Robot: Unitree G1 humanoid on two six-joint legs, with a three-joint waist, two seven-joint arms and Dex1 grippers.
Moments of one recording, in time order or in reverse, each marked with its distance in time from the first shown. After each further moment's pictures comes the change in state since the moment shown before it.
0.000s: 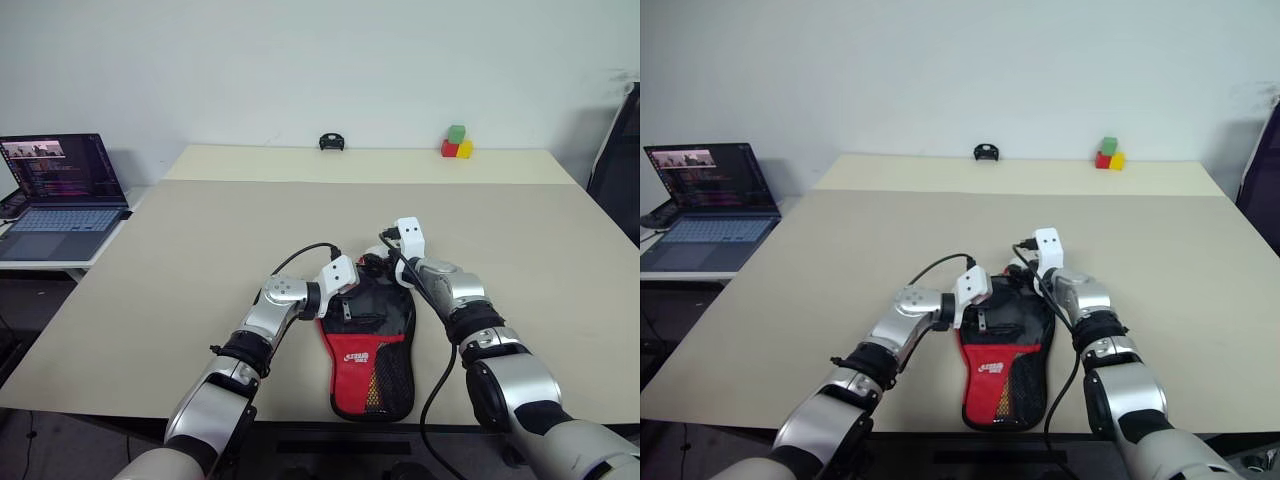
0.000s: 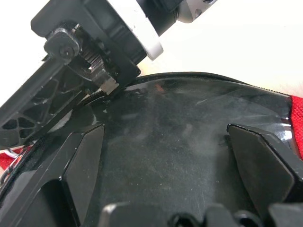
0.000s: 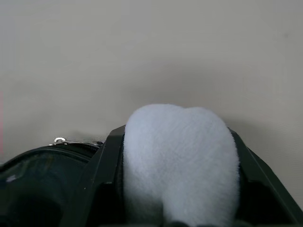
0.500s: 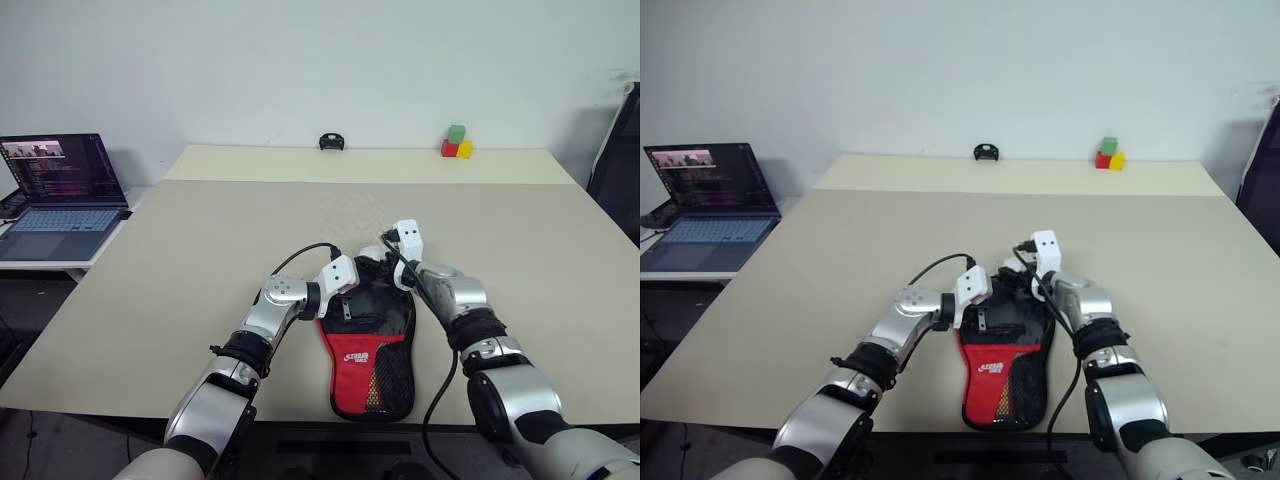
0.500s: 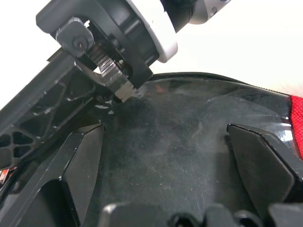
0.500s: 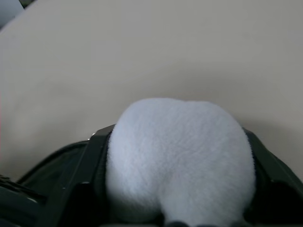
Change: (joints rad) left arm 0.001 0.001 0.000 -0.001 0.000 0.000 0.000; right arm 0.050 0.004 0.038 -0.088 0.002 0.002 0.022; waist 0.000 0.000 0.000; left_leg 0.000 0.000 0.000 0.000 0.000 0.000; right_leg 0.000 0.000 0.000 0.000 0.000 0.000
